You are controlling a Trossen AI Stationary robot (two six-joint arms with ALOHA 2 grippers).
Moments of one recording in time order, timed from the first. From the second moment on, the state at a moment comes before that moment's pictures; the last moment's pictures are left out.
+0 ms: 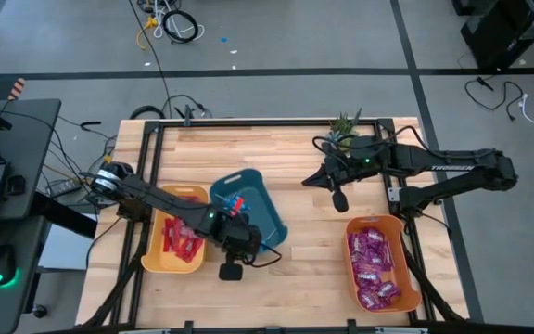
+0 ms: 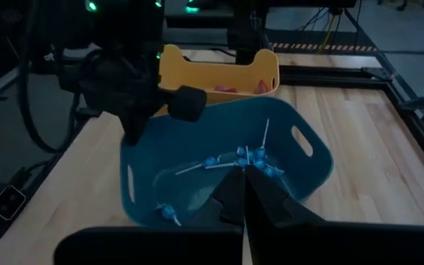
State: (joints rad) left arm -0.36 1.75 1.40 -0.82 0.05 -0.30; right arm -0.09 1.08 0.96 -0.29 -0.20 -0.05
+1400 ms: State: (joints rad) left arm -0.43 1.75 1.63 -1.42 -0.43 -0.34; right arm 0.25 1.29 0.74 0.18 -0.15 0.07
